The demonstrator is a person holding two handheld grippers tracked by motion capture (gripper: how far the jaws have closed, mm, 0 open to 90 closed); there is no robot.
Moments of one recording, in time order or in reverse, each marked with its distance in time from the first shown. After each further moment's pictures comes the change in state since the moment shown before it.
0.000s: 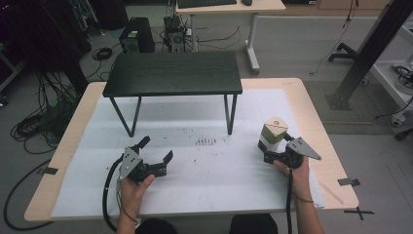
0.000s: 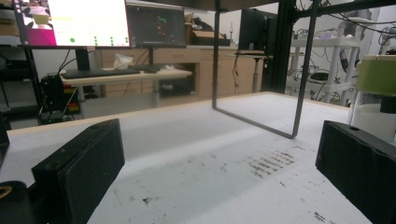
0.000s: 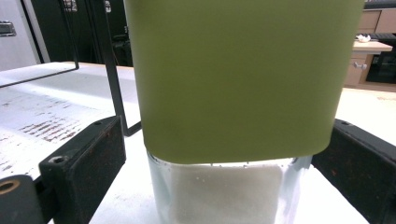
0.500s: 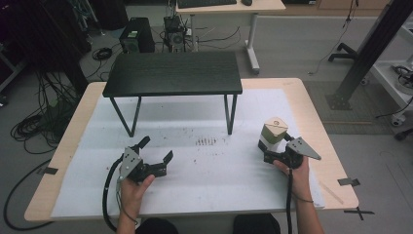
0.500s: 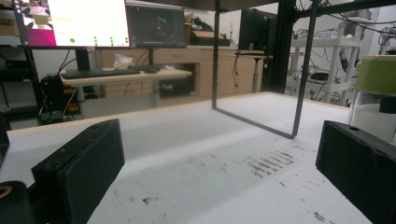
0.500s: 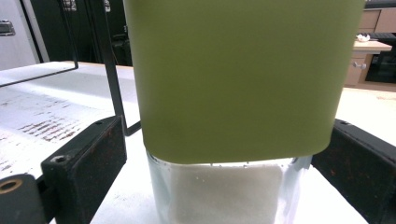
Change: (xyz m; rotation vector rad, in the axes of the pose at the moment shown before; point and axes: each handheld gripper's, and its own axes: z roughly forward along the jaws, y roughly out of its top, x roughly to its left) left arm 0.000 0.000 0.000 0.000 0.000 0.001; right arm 0.000 0.000 0.000 0.002 -0.004 -0.003
